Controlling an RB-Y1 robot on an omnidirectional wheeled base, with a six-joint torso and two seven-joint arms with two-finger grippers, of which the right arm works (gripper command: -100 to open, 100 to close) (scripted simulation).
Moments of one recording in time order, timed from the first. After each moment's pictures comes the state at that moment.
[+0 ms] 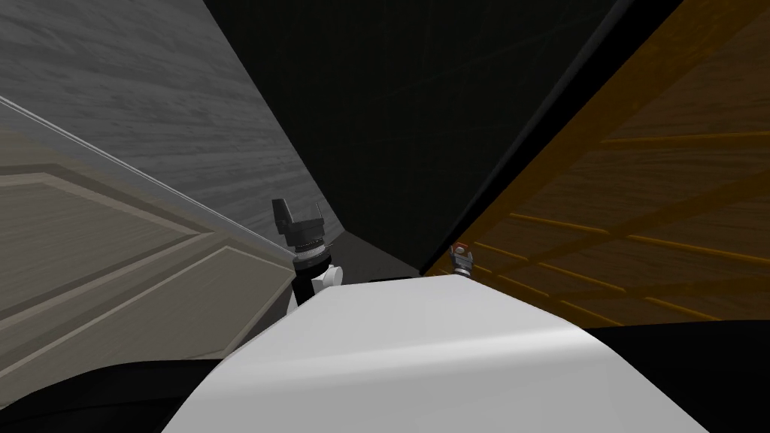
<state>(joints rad) 0.22 -0.38 0.21 -0.88 -0.92 -1.05 -1.38</state>
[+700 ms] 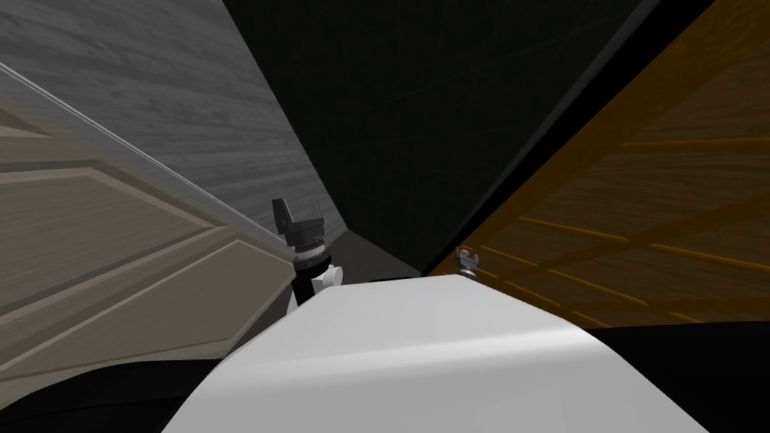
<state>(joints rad) 0.21 -0.34 0.03 -0.81 -0.78 -0.98 -1.45</state>
